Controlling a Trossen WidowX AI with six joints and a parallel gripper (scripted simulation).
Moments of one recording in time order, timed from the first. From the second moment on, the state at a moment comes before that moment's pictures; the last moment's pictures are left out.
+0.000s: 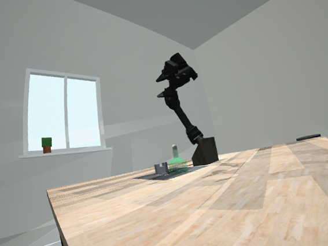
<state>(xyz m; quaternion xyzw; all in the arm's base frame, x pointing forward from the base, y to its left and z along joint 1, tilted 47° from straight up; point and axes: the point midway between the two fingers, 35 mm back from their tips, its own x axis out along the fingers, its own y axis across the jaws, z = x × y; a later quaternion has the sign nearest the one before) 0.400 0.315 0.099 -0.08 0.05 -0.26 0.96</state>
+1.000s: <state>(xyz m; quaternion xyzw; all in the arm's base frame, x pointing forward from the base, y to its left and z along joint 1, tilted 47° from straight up) 0.252 0.096 0.038 -0.78 0.50 0.18 0.33</state>
